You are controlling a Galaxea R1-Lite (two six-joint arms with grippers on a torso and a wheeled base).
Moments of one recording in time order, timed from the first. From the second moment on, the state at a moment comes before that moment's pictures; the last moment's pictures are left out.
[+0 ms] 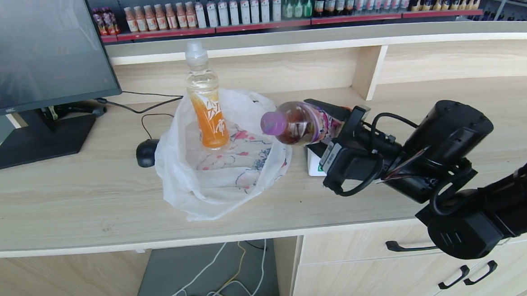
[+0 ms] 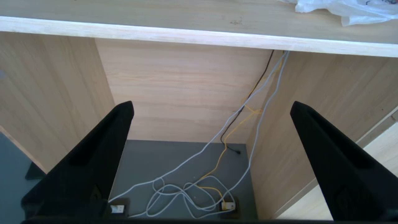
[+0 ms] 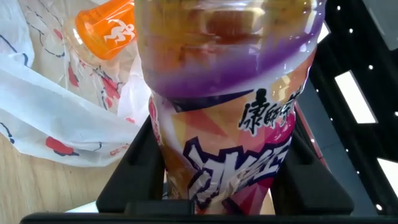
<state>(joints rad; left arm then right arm) 0.00 0.00 0.00 0.00 0.00 0.00 0.53 1.92 -0.87 -1.40 0.33 -1.24</state>
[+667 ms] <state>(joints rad) 0.00 0.00 0.00 0.00 0.00 0.00 0.53 1.95 -0.88 -1.41 0.33 -1.23</state>
